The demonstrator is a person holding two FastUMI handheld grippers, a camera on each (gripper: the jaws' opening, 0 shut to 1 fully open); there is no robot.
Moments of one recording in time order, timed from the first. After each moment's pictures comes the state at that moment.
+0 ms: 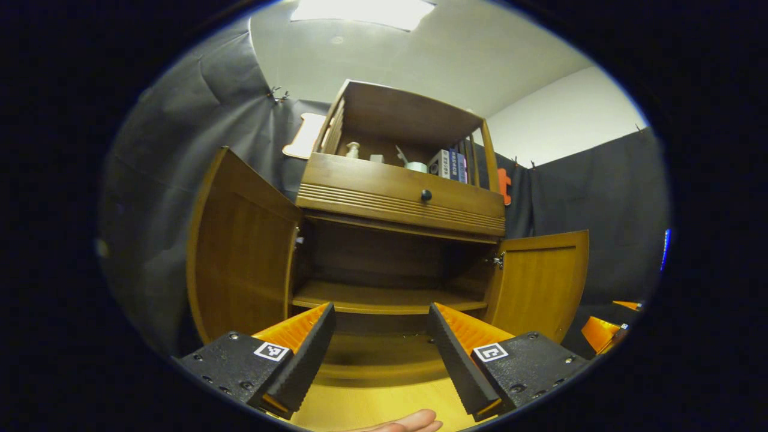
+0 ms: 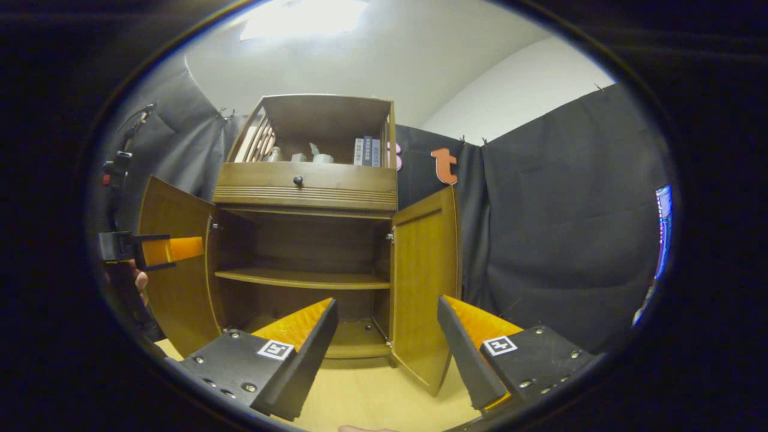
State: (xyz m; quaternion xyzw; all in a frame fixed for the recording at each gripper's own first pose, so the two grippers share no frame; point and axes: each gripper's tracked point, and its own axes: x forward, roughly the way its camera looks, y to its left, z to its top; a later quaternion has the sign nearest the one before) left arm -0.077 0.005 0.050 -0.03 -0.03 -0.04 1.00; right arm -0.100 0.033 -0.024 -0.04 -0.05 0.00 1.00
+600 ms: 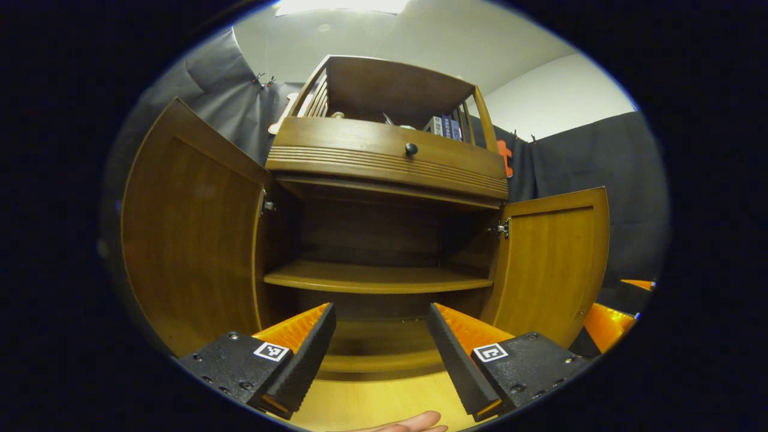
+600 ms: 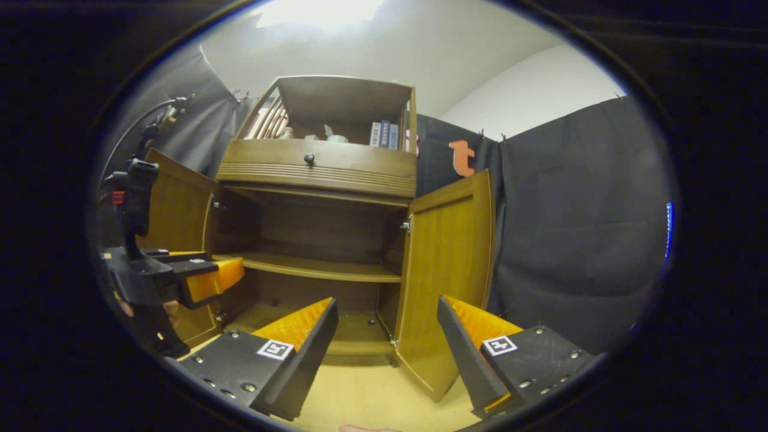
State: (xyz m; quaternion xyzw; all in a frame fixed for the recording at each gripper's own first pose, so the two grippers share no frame) left arm -0.028 -0.048 -0.023 -0.02 0.04 -0.05 1.00; right arm -0.060 0.053 -0.049 -0.07 -0.02 0.02 1.00
